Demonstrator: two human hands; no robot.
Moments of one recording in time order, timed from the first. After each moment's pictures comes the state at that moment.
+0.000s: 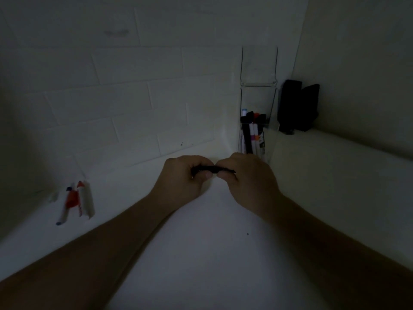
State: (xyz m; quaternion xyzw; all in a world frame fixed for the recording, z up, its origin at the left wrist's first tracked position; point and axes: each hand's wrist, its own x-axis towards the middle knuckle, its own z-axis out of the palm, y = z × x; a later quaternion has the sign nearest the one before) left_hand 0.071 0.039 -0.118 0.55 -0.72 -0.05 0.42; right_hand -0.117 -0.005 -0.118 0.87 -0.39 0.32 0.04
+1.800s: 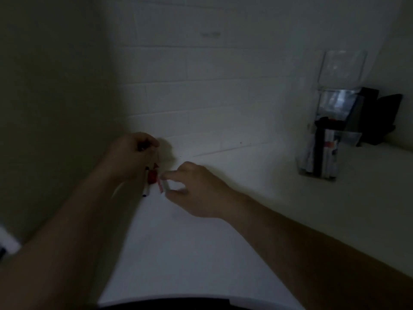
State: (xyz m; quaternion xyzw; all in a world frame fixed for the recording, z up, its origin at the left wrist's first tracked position) left_hand 0.292 0.141 -0.086 0.73 -0.51 -0.09 0.44; right_hand 0.084 0.080 -0.119 0.95 -0.18 0.19 -0.18
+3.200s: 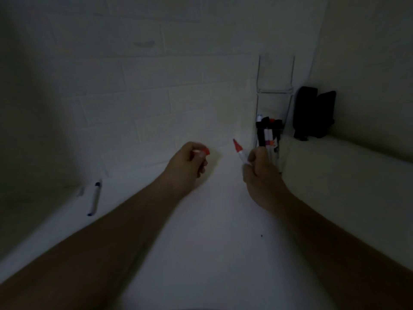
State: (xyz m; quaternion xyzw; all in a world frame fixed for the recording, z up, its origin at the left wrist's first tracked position) left_hand 0.095 0.027 -0.107 0.58 -0.57 -0.26 0.53; right_hand -0.108 -0.010 -0.122 0.76 -0.44 0.42 -0.25
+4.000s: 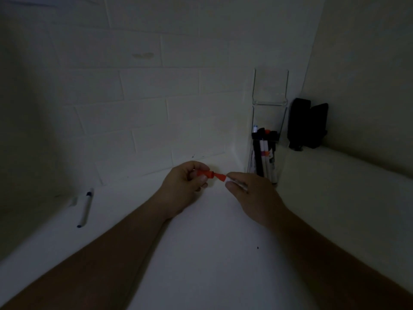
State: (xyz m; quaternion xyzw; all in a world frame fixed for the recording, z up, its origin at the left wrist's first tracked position) left_hand 0.096 0.033 -0.121 0.51 -0.57 -0.33 0.54; right_hand -0.111 -0.003 -0.120 0.84 -0.41 0.33 -0.13
